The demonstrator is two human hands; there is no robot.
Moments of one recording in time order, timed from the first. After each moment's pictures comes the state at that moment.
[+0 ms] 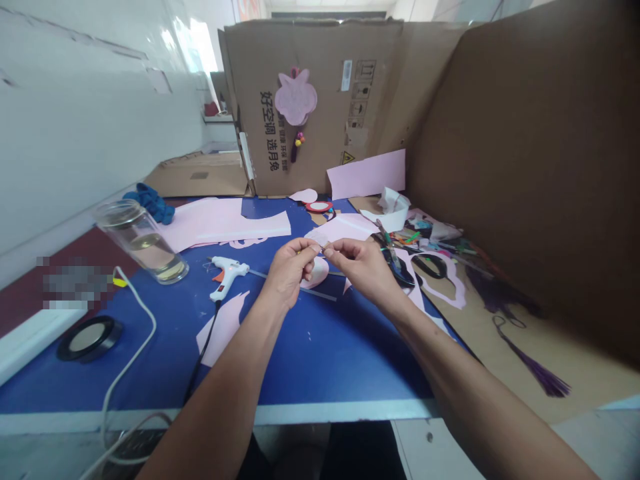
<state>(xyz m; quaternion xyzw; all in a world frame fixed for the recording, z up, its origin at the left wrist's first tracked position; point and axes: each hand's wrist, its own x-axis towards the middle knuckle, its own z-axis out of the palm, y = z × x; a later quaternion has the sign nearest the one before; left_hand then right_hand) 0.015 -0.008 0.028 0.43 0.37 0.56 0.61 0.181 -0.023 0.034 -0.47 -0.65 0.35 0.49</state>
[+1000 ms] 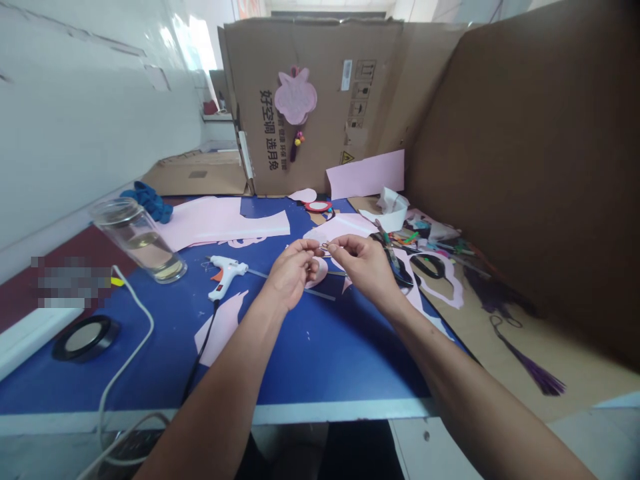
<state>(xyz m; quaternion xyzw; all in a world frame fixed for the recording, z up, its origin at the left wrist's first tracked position) 0.018 -0.011 0.030 0.35 0.35 0.54 0.68 0.181 -0.023 0.034 -0.49 -0.62 0.31 0.53</state>
